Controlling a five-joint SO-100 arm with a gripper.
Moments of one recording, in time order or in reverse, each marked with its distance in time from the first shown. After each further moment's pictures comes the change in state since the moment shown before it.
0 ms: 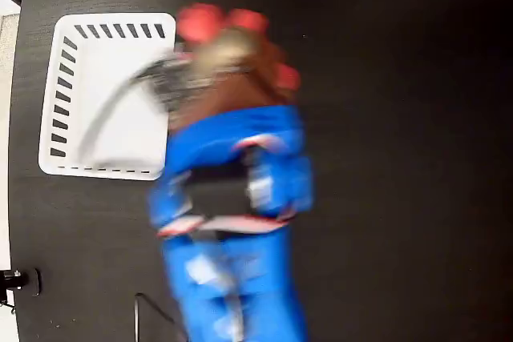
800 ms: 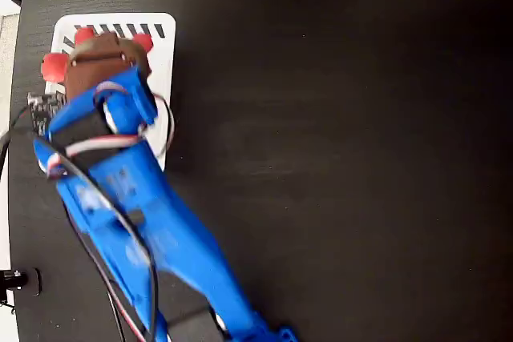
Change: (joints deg) arm -16.2 -26.0 -18.4 -1.7 -31.0
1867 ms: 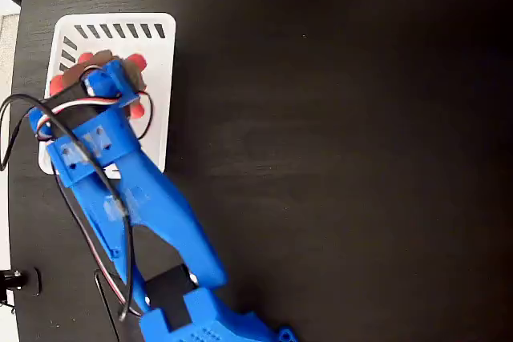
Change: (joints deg) arm -4.5 -14.9 -4.9 1.9 0.5
